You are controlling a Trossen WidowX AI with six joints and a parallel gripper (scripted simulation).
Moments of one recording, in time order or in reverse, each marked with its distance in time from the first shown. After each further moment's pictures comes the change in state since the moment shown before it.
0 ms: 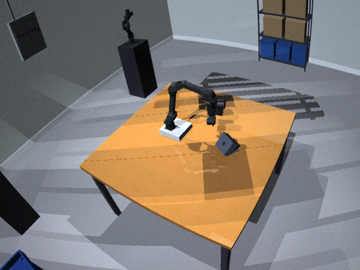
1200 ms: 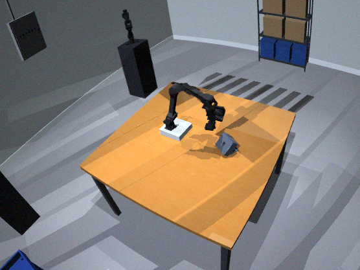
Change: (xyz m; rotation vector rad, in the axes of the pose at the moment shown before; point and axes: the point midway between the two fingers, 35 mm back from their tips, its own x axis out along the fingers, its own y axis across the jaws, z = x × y) arm -0.005 -0.040 0.010 0.210 -0.057 0.133
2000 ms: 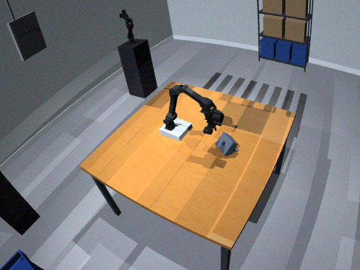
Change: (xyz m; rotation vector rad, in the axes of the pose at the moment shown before) arm -0.009 -0.027 0.010 0.136 -0.050 0.089
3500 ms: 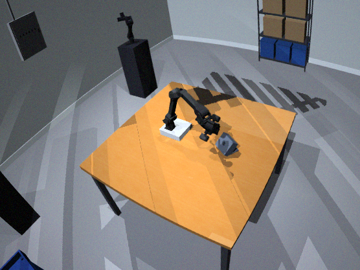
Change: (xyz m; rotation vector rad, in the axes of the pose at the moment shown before) arm -0.027 -0.053 0.021 0.241 -0.119 0.167
